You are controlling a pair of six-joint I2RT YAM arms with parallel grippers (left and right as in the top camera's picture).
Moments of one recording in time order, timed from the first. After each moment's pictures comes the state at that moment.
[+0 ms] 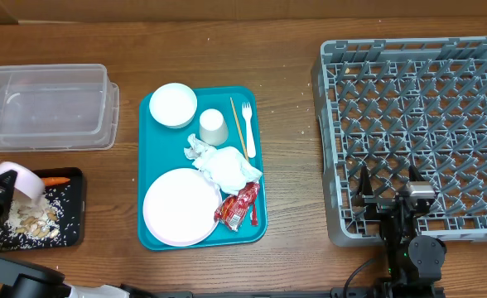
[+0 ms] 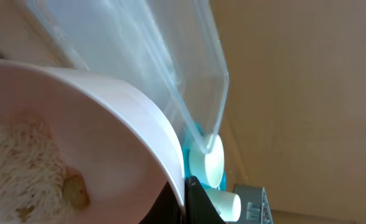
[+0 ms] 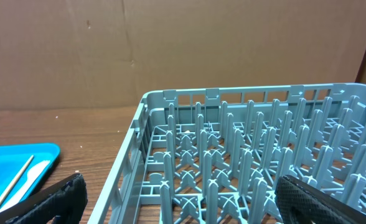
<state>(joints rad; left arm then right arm) 1.21 1.72 1.14 -0.73 1.18 0.04 0.01 0.01 0.02 -0.03 0.01 0.04</state>
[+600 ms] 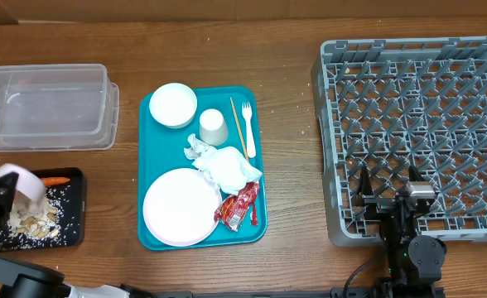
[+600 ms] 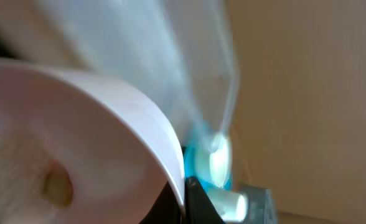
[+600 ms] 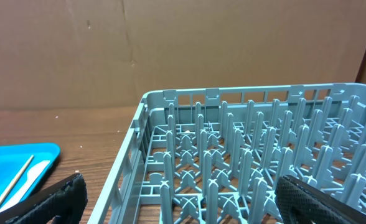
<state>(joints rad) 1.21 1.73 1.13 -0.74 1.18 0.04 0.02 0.01 0.02 -0.03 0.01 0.04</state>
